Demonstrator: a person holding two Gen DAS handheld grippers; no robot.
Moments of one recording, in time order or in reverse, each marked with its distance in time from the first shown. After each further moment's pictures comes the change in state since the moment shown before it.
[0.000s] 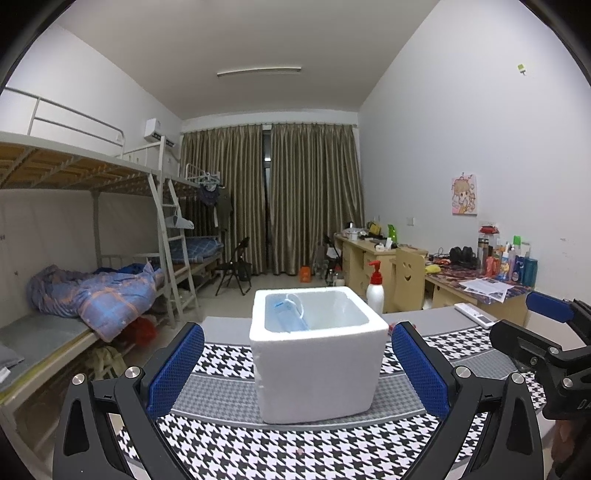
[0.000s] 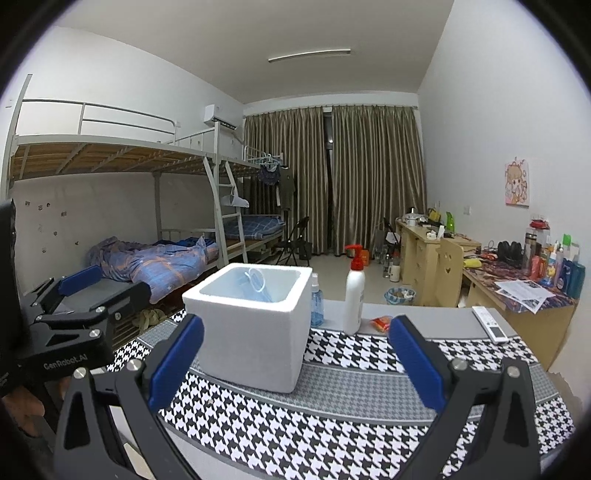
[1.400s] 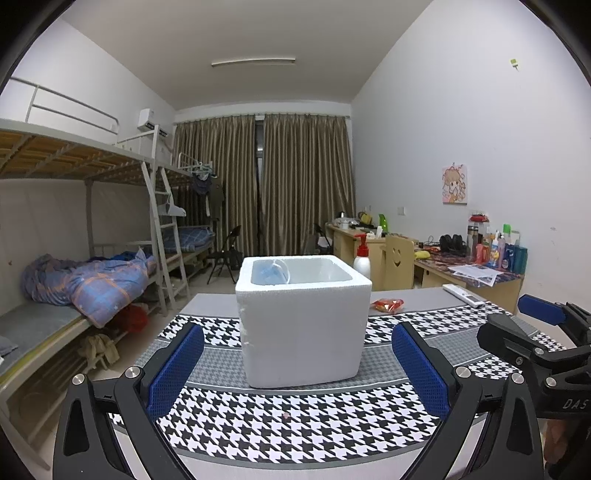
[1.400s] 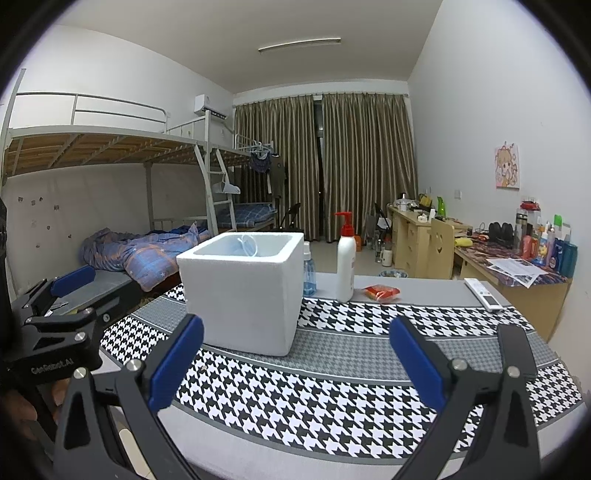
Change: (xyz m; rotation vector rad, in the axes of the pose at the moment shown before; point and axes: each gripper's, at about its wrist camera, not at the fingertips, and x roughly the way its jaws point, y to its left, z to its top) left arm -0.015 -0.007 -0.040 -0.005 0.034 -0.035; right arm -0.011 0.000 -0.037 0.021 0.045 -0.040
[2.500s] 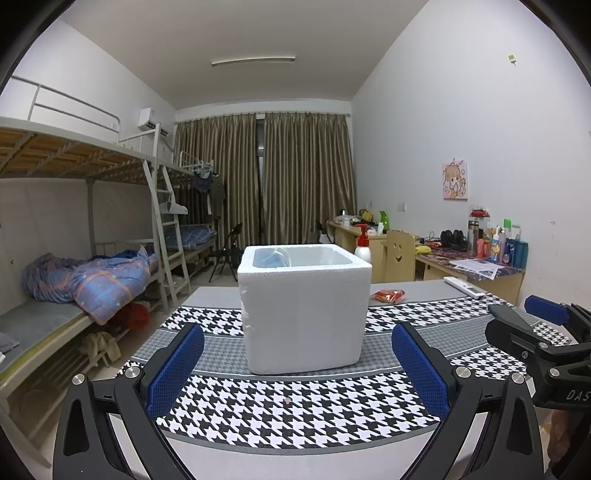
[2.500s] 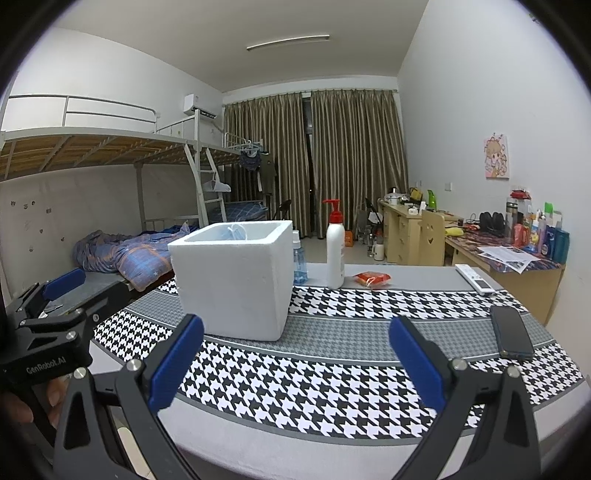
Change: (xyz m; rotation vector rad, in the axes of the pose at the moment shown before) left arm -0.005 -0.002 -0.020 0.010 0.003 0.010; right arm -0.006 -0.007 -0.018 0.029 0.008 -0.031
